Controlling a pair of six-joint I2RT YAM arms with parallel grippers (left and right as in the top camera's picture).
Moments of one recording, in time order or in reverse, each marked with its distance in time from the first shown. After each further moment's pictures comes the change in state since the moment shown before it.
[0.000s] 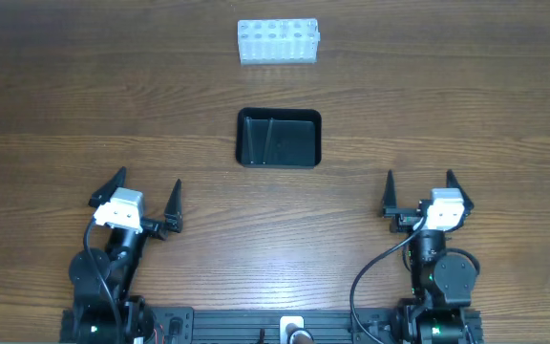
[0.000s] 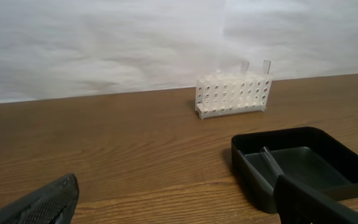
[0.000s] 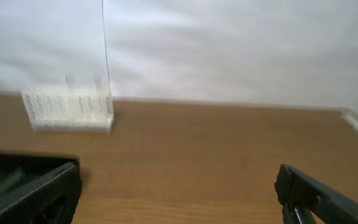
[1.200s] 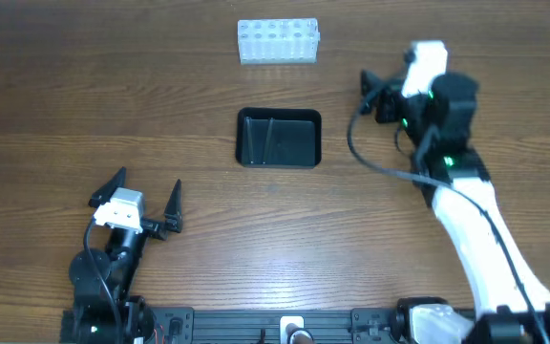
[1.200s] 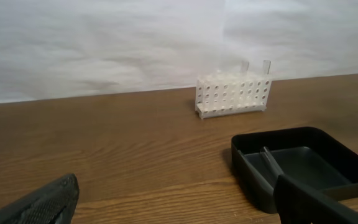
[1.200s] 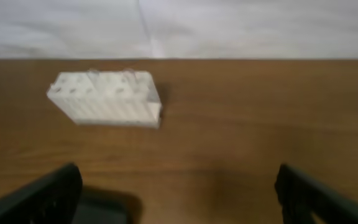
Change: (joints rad) left arm 0.000 0.000 0.000 0.000 0.000 0.000; right arm 0.063 1.381 0.937 -0.069 -0.206 0.127
